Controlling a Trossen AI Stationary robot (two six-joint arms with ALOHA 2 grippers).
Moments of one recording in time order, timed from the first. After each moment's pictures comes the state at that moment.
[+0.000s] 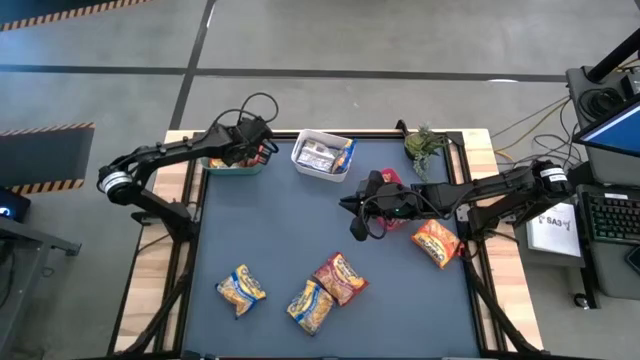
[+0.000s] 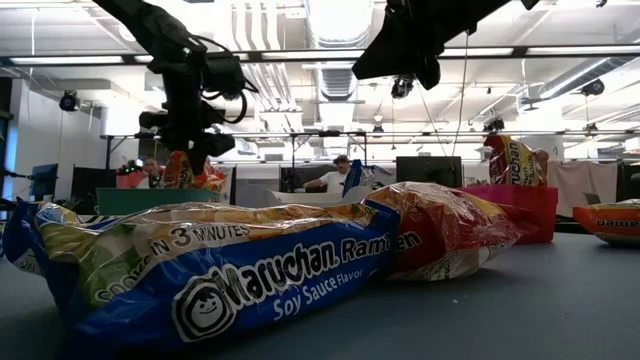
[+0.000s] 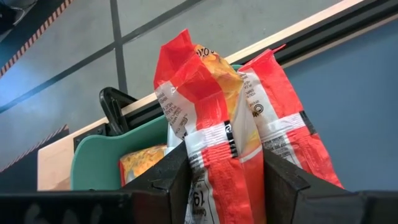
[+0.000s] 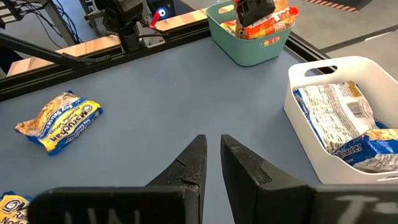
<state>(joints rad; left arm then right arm) 0.64 1.45 0.99 -0.69 -0.63 -0.38 0.08 1.37 0.95 -0.05 0.32 0.31</state>
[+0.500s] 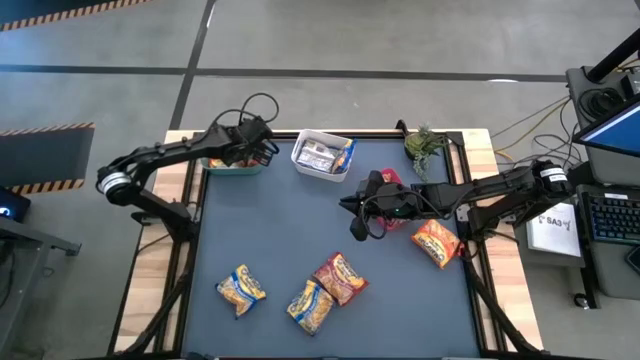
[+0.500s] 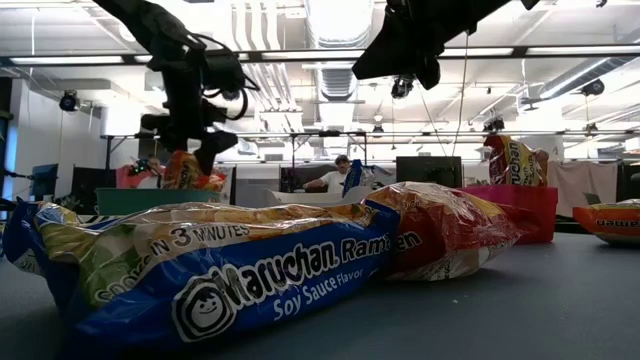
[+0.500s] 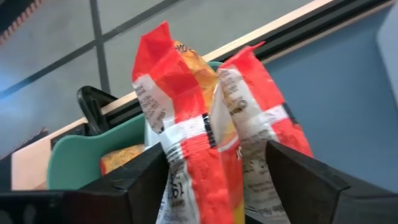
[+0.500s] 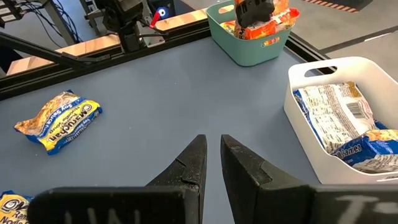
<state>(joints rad) 0.63 1.44 0.99 -0.68 -0.56 -0.38 0.08 1.37 0.95 -0.05 0.32 0.31</state>
